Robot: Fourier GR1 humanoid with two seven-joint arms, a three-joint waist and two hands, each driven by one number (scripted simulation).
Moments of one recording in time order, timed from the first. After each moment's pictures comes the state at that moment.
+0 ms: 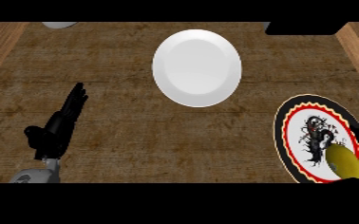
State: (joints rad) left arm -0.05 0.33 -0.08 -1.33 0.16 0.06 -0.15; right arm 0.25 -0.50 -0.06 -1.68 0.56 0.07 0.55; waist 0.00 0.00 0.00
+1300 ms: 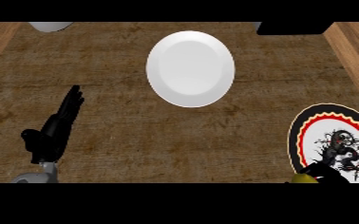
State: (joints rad) left arm -0.02 0.29 -0.02 -1.36 0.10 0.04 -0.13; right arm 0.41 -0.09 0.15 -1.89 1.12 -0.21 0.86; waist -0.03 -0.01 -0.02
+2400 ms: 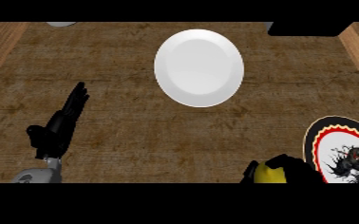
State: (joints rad) left arm -0.05 0.28 -0.03 -1.35 0.10 0.02 -0.13; right arm 0.18 -0.09 0.78 -2.15 1.98 -0.07 1.23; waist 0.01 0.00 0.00
